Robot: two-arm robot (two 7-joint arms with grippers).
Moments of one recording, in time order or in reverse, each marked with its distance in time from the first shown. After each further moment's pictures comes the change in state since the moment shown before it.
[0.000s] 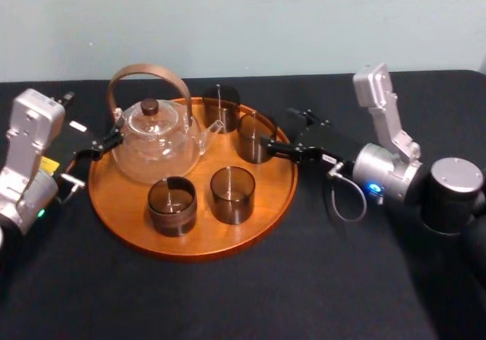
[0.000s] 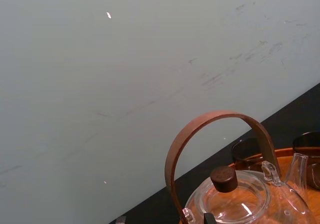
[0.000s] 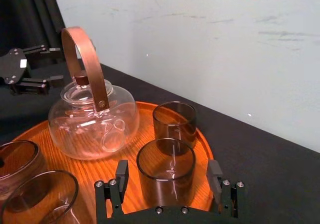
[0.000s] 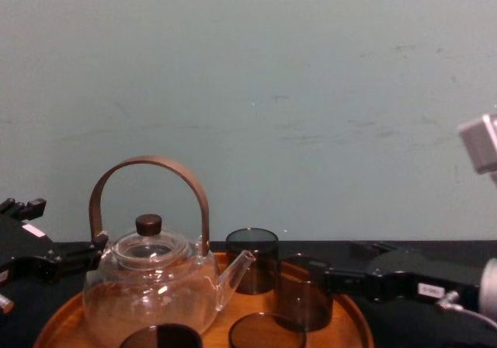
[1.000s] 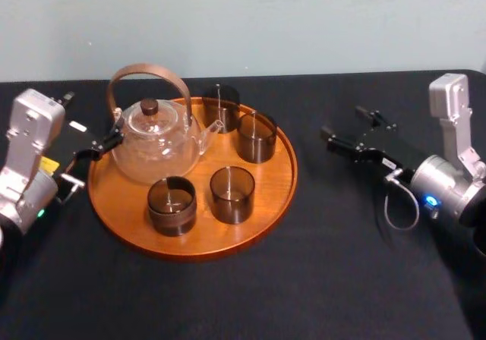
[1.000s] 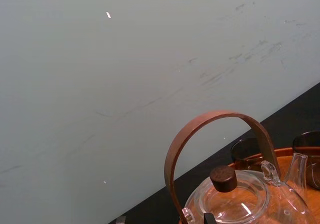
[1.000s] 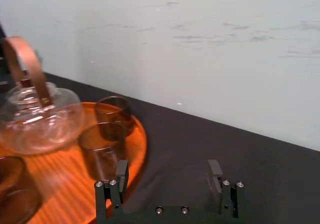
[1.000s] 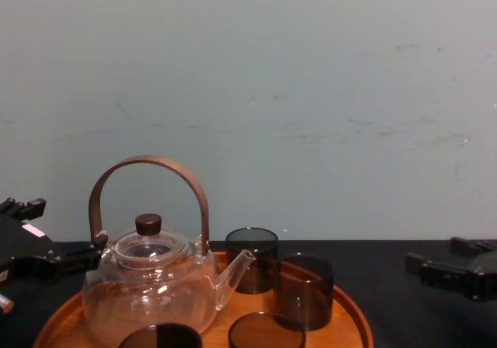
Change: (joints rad) left arm 0.000 0.000 0.000 0.000 0.000 0.000 0.000; right arm -0.168 0.125 0.100 -0.181 0.074 -0.014 -0.139
